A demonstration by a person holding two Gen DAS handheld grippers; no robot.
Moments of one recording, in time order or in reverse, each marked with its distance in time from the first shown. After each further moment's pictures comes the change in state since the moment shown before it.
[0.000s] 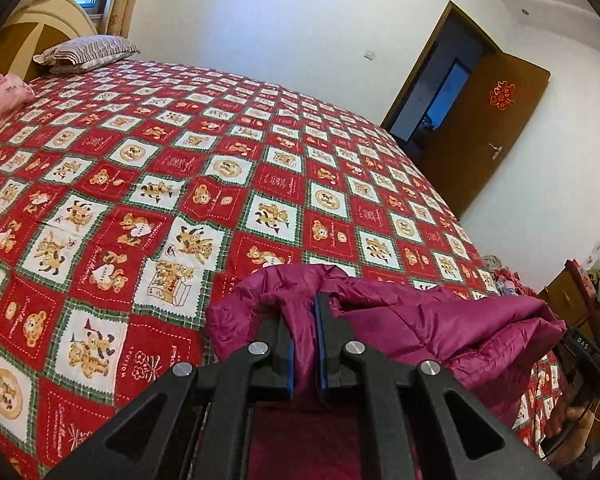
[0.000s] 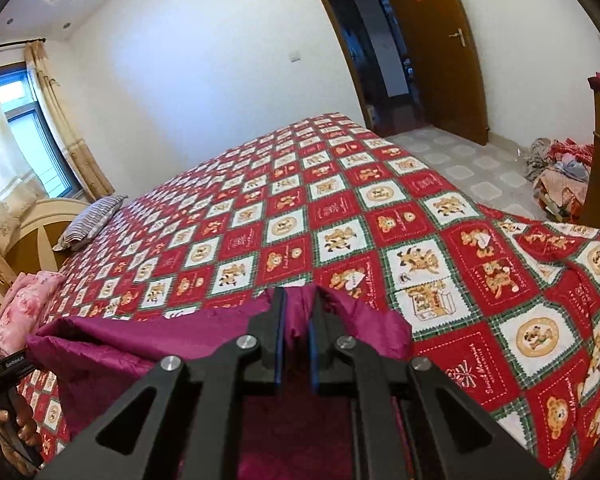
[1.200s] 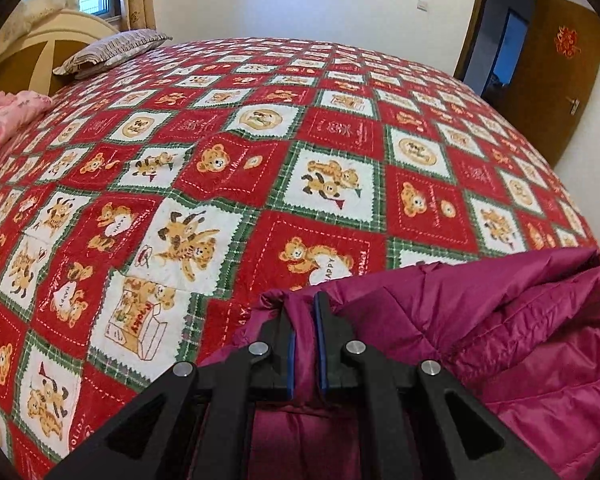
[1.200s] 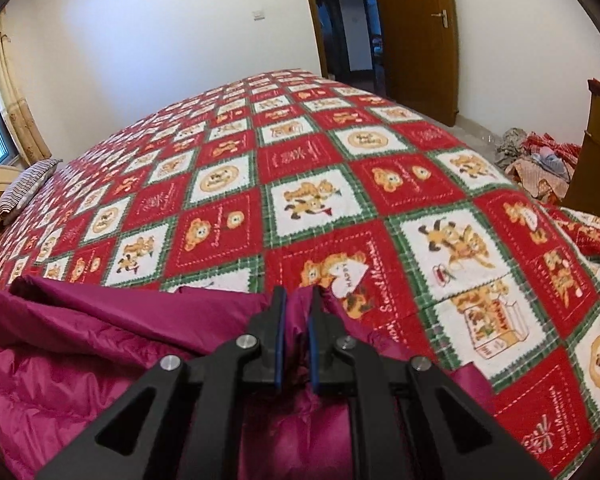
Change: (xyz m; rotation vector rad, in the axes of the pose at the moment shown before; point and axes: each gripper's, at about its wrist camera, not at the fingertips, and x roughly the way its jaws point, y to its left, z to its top) left arm 0.153 -0.002 -0.001 0.073 0.101 0.345; right arm 0.152 -0.005 -0.019 -0.027 0.114 -0.229
